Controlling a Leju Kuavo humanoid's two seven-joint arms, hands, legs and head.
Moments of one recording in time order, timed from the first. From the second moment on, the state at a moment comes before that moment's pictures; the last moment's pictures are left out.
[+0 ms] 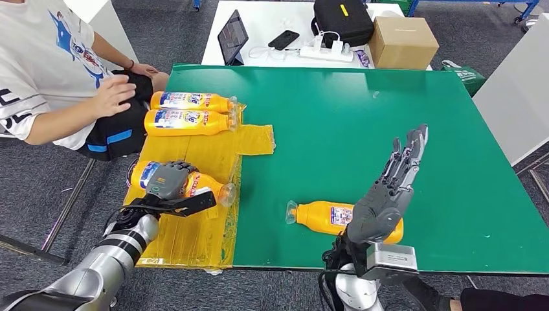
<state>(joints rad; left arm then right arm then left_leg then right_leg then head) -0.63 -0.01 -0.19 -0.50 -1.16 0.33 -0.36 -0.01 0.21 0.41 -1.81 0.21 -0.70 -0.70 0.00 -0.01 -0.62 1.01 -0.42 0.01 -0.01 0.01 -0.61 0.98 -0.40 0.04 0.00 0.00</state>
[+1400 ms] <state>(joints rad) -0.61 0.06 -0.15 -0.47 -0.84 -0.18 -0.66 -0.07 0.19 0.41 -1.61 0.15 -0.57 -0.70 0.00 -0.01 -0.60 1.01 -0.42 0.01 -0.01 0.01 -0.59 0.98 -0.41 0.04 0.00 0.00</state>
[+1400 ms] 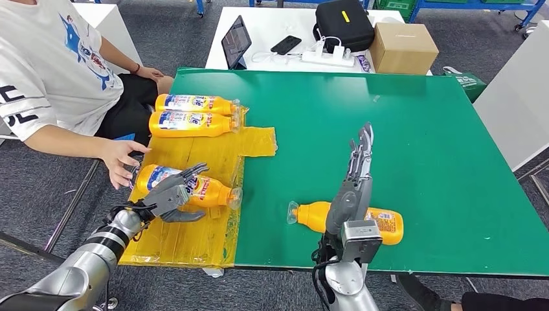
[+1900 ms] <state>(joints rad) -0.61 0.06 -0.15 -0.49 -0.83 -0.16 -0.63 -0.08 0.19 0.41 -1.56 0.16 -0.58 -0.70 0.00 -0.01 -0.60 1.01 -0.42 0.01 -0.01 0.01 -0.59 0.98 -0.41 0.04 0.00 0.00</state>
